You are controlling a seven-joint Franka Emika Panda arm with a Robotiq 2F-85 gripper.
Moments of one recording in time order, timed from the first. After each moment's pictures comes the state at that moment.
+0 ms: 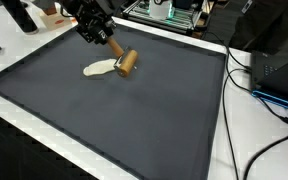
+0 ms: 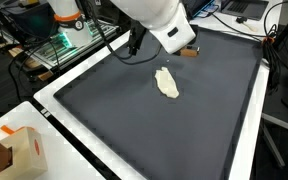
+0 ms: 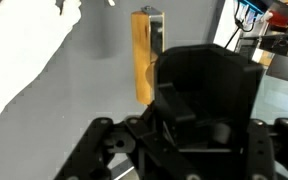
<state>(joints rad) -0.19 0.39 -0.01 -1.88 0.91 1.95 -0.84</state>
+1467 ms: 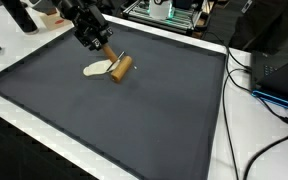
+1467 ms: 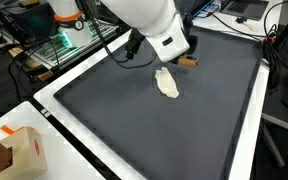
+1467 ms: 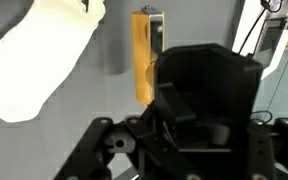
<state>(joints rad) -0.19 0.41 -0.01 -1.89 0.91 2.05 -0.78</state>
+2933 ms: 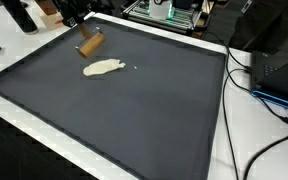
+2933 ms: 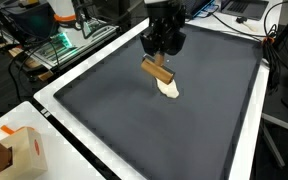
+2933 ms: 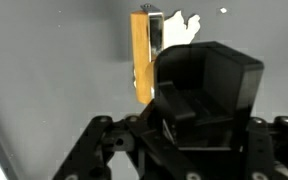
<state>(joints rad) -0.14 0.26 -0.05 -1.87 0.24 2.12 -0.18</state>
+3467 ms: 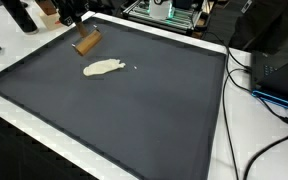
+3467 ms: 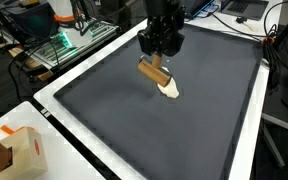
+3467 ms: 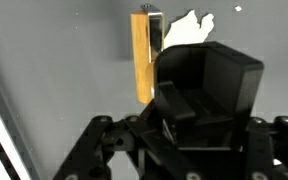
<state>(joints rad) -0.13 0.26 -0.05 -1.87 0.16 2.12 -0.12</state>
